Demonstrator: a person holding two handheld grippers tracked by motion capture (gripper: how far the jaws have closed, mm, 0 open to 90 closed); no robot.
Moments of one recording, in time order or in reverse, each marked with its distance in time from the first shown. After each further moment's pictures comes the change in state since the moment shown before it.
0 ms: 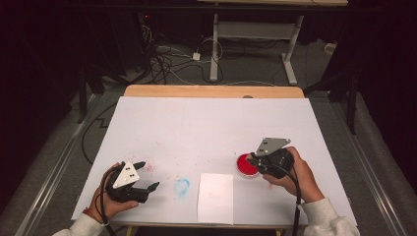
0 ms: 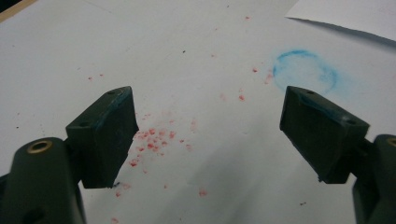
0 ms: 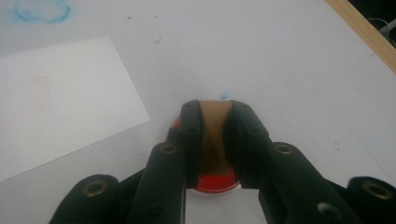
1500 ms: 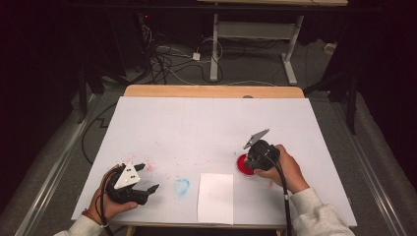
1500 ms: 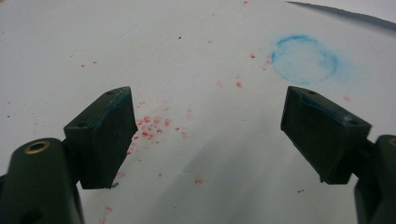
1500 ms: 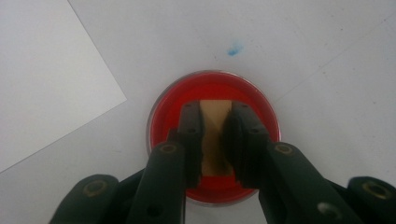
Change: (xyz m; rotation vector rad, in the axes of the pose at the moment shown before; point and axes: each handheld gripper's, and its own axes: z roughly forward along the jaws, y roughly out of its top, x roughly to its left) left arm -0.002 -0.003 0.002 0.048 -0.006 0.004; right arm -0.018 0.001 0.059 0.251 0.086 0.133
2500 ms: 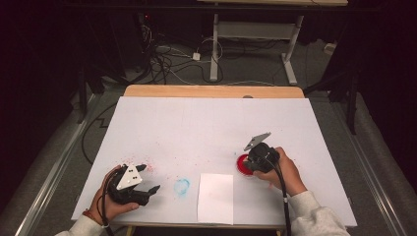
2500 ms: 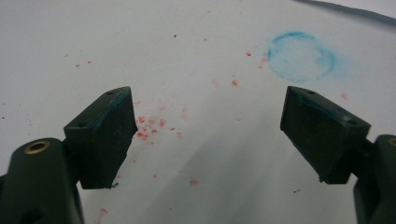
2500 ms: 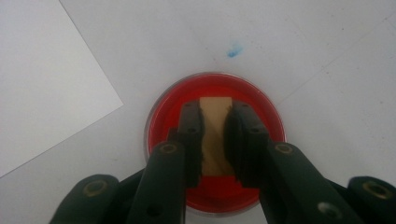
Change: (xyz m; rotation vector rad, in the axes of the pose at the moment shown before) left arm -0.003 0.002 0.001 0.008 -0.001 0.011; right arm 0.003 -0.007 0.007 -0.044 -0.010 0.019
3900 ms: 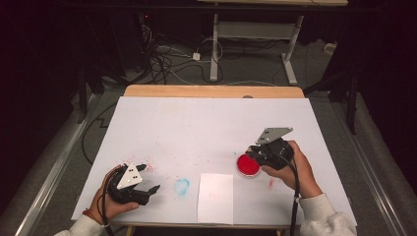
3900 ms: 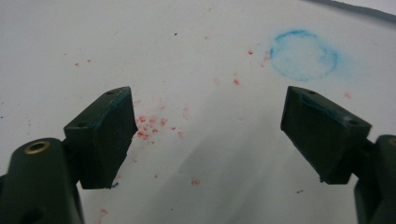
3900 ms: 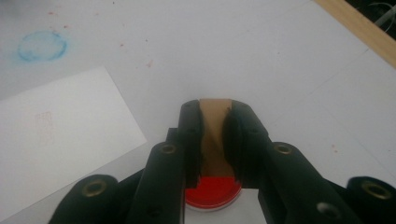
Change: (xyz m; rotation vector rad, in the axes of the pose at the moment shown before) left arm 0.001 0.000 0.001 0.004 -0.002 -0.001; right arm 0.006 0.008 -0.071 -0.226 -0.040 -0.041
